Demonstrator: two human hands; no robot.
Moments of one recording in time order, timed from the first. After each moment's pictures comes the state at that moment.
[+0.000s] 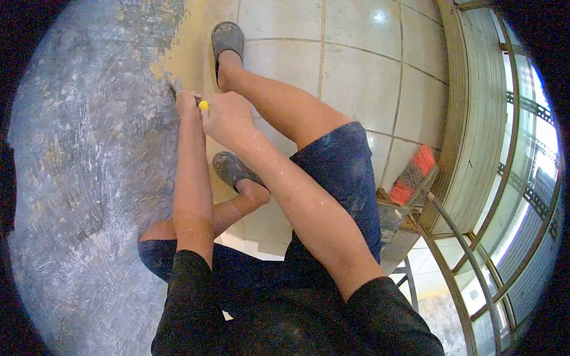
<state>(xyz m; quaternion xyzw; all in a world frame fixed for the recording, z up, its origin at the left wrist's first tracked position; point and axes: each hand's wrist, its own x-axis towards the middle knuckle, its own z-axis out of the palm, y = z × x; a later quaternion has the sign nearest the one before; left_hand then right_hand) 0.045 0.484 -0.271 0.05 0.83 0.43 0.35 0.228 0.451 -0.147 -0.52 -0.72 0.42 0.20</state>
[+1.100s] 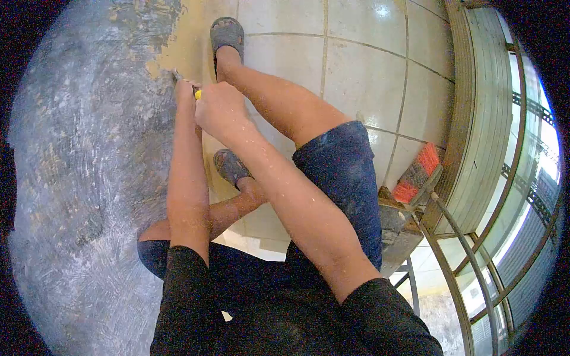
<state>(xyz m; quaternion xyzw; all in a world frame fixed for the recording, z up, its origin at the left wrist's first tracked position) 0.034 0.509 -0.289 0.02 0.77 0.51 0.38 0.210 0.467 -0.157 -0.54 -0.71 0.42 0.18</state>
